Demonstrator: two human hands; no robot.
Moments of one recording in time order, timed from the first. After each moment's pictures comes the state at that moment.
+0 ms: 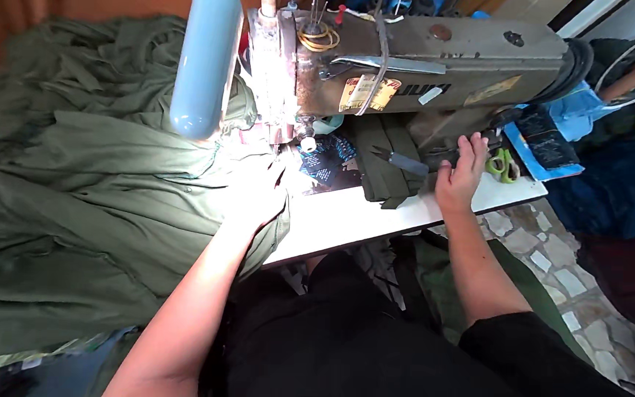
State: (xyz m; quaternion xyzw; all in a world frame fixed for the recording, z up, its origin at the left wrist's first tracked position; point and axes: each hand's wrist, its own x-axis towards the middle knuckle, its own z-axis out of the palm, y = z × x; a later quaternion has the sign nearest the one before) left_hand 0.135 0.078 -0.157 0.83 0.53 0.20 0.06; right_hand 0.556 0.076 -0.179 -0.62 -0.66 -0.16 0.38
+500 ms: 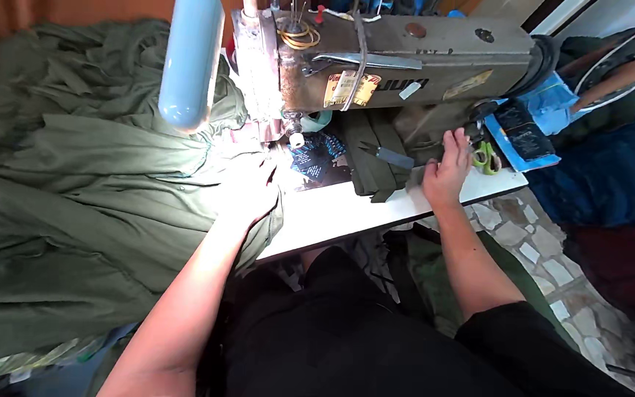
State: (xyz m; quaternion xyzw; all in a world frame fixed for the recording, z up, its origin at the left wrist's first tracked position) left_hand 0.136 0.078 -0.156 0.83 0.52 0.20 0.05; right_hand 0.550 0.067 -0.169 -0.69 -0.63 -0.11 0.33
